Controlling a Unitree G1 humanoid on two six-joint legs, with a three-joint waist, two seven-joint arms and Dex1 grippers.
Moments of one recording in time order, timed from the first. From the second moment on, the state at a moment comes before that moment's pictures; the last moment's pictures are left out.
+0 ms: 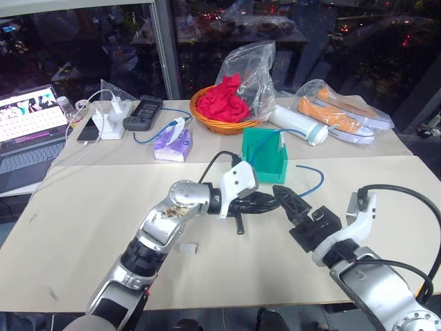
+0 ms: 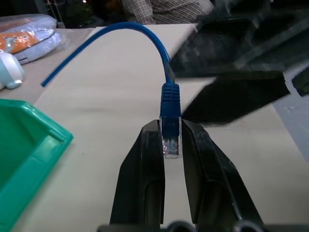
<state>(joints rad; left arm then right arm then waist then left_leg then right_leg) -0.67 0.29 -0.35 -0.19 -0.27 0.57 -0.93 0.02 -0.41 -0.07 -0.93 1.77 0.42 -0.81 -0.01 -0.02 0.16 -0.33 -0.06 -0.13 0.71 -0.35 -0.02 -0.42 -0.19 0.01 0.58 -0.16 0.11</state>
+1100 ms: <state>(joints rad) -0.53 0.69 0.07 -0.09 -0.45 0.61 -1.07 0.00 -0.47 -0.01 -0.88 1.72 0.34 -0.71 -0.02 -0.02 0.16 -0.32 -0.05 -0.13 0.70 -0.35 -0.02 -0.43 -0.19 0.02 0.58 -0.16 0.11</state>
